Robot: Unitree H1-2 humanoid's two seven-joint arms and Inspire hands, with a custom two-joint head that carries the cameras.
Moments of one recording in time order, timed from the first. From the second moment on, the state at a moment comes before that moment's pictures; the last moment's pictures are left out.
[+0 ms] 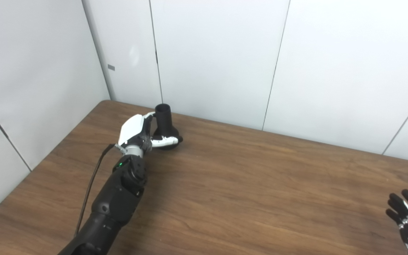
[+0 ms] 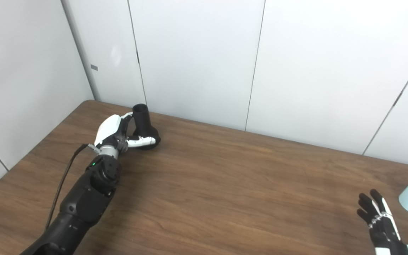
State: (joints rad) left arm -0.49 0.40 -0.04 0.37 0.54 0.38 0.13; right arm 0.06 -0.17 -0.11 0.02 0.03 -0.39 0.12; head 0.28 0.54
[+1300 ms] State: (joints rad) left arm -0.56 0.38 -0.08 0.42 0.50 0.41 0.10; right arm 0.06 -0.17 -0.11 0.02 -0.06 -0.42 0.06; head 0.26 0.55
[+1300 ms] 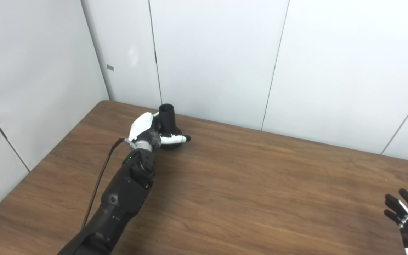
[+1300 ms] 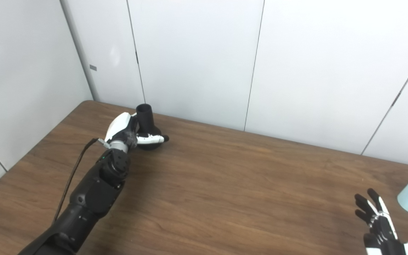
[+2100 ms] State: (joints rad) left arm -0.63 0.40 -0.10 0.58 0.48 0.35 0.14; right arm 0.06 -0.17 -0.10 0.02 -0.01 -0.40 0.07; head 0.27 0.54
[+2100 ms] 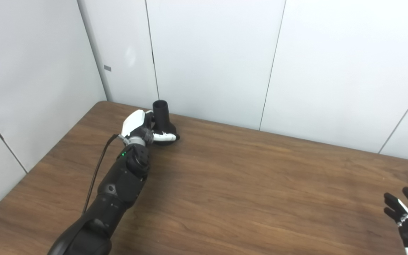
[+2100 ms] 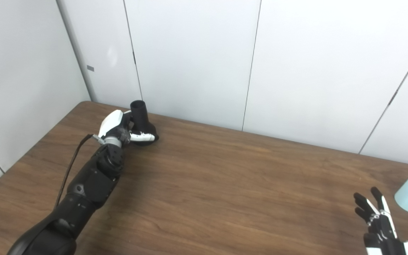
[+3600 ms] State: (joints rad) left arm -0.54 0.41 -0.18 0.49 0.53 0.19 0.20; right arm 0.07 -0.16 -0.10 0.00 -0.07 -0.36 0.04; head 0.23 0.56
